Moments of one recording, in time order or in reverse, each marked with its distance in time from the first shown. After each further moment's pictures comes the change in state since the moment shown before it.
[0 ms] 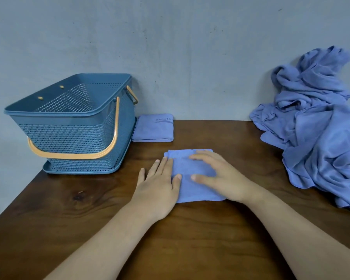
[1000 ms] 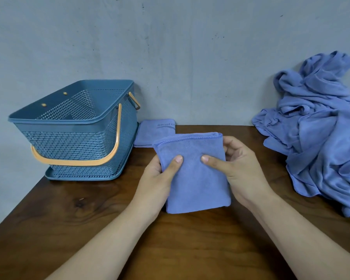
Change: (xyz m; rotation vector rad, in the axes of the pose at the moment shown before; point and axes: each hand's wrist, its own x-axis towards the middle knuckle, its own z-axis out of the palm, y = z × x) left_hand -0.001 0.016 -0.024 -1.397 0.138 0.159; right_hand -0.006 -0.038 -0.016 0.953 0.363 -0.073
